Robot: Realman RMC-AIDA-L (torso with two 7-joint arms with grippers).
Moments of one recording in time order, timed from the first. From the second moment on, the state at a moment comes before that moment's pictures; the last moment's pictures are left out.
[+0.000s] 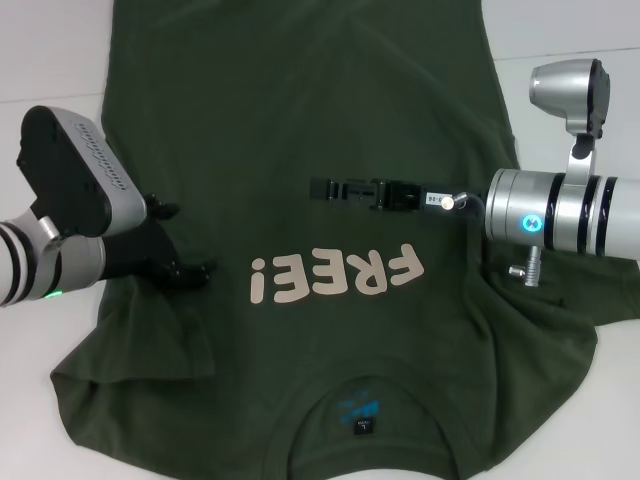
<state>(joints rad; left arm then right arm) -0.45 -2.17 -1.78 -0.98 -0.88 0.79 -1.62 0.64 2.09 -0.93 -0.38 -1.66 -1.13 1.81</state>
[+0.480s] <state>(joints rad) -0.44 -2.17 -1.76 -0.98 -0.88 0.78 -1.62 0.64 2.09 -0.93 -0.39 -1.66 -1.13 1.81</state>
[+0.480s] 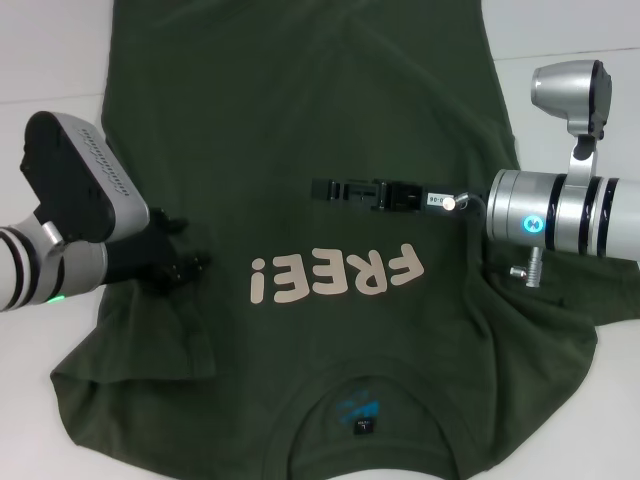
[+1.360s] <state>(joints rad) -0.46 -2.17 -1.74 -0.98 -0.82 0.82 -1.62 0.63 2.09 -0.91 -0.39 -1.66 -1.13 1.80</state>
